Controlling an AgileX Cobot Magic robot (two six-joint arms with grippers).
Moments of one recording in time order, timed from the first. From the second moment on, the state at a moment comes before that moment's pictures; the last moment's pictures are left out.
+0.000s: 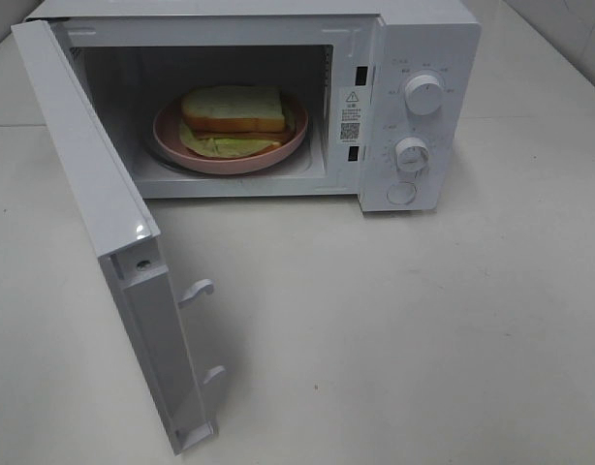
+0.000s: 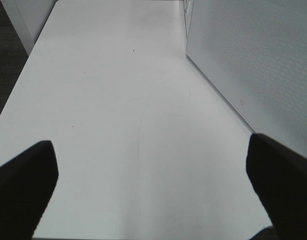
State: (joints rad) left arm 0.11 0.00 -0.52 -0.10 1.09 0.06; right arm 0.02 0.09 -0.50 -0.13 0.99 0.05
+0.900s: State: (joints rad) left arm 0.11 0.00 -0.52 -0.10 1.09 0.06; right arm -0.01 0.00 -0.49 -0.13 1.00 0.05
